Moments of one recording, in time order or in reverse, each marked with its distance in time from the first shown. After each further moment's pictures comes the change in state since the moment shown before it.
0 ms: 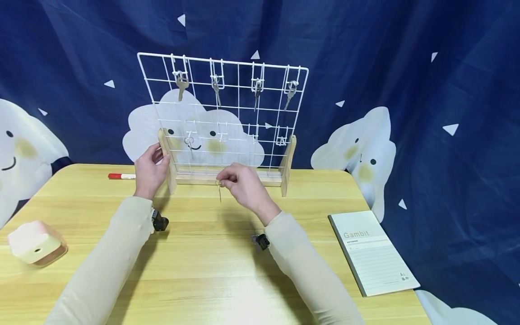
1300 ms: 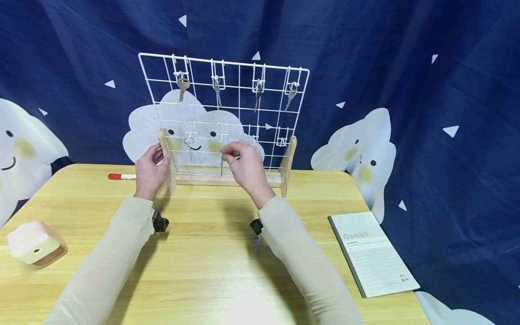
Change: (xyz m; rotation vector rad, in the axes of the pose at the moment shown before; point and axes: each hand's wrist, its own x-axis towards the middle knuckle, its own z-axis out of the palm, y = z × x) left_hand -0.001 -0.003 0.001 -0.012 0.002 -0.001; right_hand 0.036 -0.011 -0.012 -0.017 0.258 0.003
